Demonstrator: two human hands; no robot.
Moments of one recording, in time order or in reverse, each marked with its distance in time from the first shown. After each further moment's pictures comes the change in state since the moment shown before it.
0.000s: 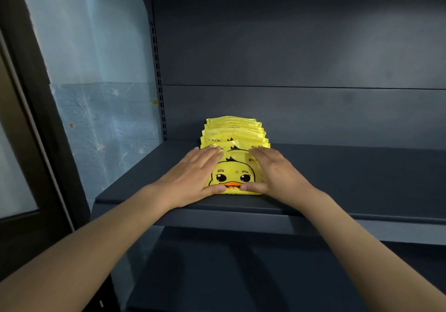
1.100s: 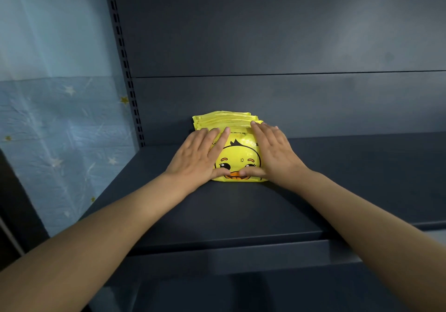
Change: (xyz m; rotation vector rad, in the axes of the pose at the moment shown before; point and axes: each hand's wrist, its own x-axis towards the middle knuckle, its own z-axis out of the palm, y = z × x) left_hand 0.095 -0.062 0.071 0.282 0.406 0.085; right_hand 0.078 0.037 0.040 -0.120 0.160 0.098
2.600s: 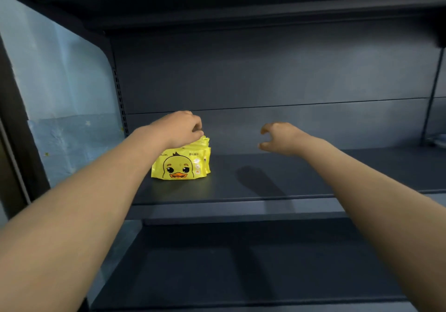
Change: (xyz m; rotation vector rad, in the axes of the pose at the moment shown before) left_hand 0.100 0.111 -0.260 -0.282 -0.403 -0.305; right_hand -0.124 0.113 -0.211 0.021 -0.200 0.194
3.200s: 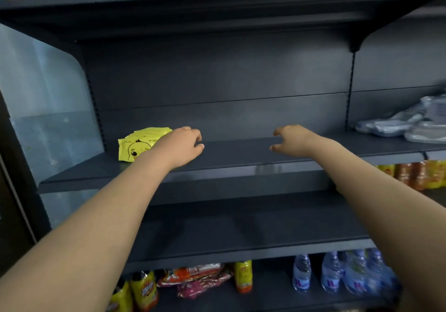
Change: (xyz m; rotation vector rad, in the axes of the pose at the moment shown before) left_hand -0.098 0.203 -0.021 -0.093 0.028 -0.049; right_hand -0.198 0.126 -0.064 -0.010 -0.084 0.143
